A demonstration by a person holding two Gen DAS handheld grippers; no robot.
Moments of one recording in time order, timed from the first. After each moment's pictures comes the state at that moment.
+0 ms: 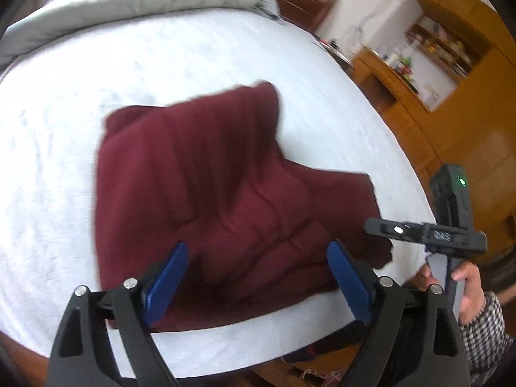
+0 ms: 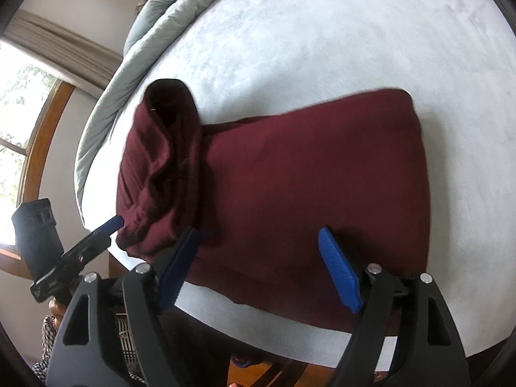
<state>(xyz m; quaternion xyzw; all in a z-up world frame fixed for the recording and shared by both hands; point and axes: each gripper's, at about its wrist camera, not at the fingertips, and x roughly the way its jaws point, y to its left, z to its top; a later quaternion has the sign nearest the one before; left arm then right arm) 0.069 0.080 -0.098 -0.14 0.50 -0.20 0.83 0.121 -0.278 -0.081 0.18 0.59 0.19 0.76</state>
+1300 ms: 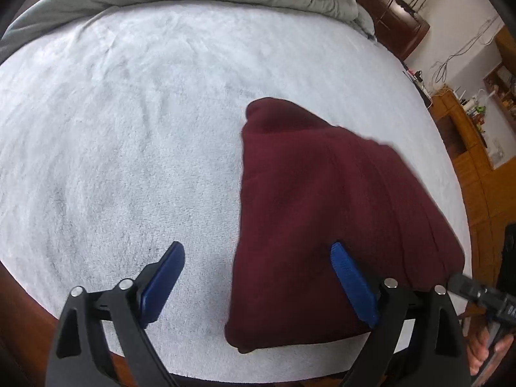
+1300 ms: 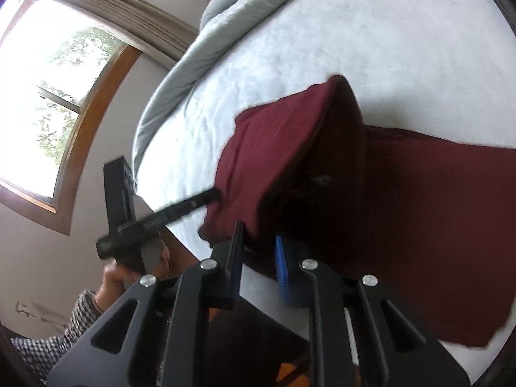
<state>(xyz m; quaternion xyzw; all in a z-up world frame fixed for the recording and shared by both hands) 0.082 0.157 -0.116 -0.19 0.53 -0.04 0.83 0.115 -0.186 -0.045 0.17 0.58 0.32 0.73</state>
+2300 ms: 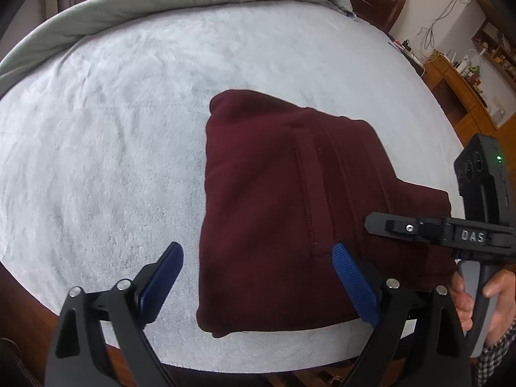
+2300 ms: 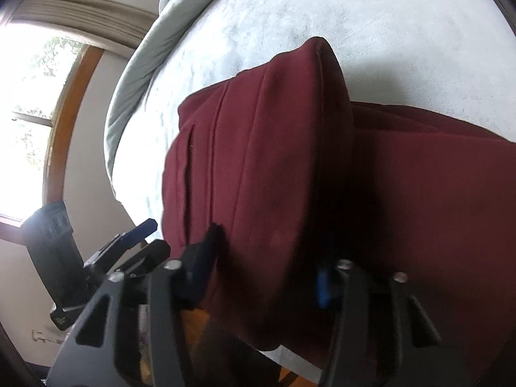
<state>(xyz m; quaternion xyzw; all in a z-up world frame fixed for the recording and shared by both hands) 0.074 0.109 -0.097 -0.10 0.54 -0.05 0.83 0.175 -0.162 -0.112 0.20 0.64 0.30 0.68</state>
